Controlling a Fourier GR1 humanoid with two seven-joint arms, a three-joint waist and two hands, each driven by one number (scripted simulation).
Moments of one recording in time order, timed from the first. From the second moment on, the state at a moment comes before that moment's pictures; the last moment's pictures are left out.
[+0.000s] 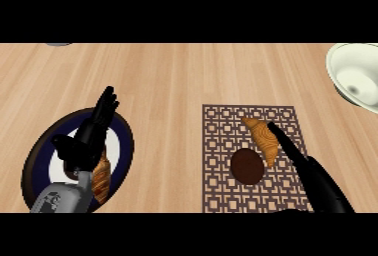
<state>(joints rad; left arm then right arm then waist) -0.16 0.22 -0.19 -1.52 0.12 0.21 0.05 0.04 -0.39 0.40 -2.06 0.27 -0.06 0.59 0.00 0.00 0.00</state>
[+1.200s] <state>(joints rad) -0.14 0.13 -0.11 -1.54 0.03 0.13 0.08 0.14 -0.17 0.35 -1.87 0.27 -0.02 0.34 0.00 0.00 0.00</state>
